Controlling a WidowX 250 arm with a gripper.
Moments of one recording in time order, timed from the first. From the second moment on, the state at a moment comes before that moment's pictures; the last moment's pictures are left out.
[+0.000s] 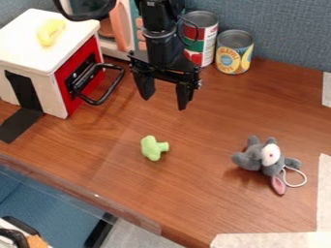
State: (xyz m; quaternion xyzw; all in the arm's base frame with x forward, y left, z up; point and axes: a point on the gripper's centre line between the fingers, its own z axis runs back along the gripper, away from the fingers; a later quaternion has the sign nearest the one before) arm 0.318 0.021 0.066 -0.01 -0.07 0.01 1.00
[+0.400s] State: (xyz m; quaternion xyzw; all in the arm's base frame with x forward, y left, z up) arm 0.305 0.016 0.086 0.04 -0.06 -0.10 0.99
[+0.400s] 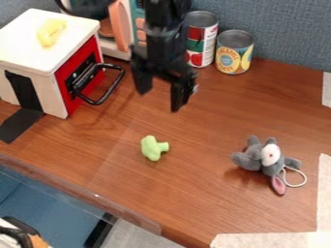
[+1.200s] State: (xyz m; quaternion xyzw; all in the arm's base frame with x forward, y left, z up) arm 0.310 -0.106 0.053 -0.01 -0.05 -0.30 0.95
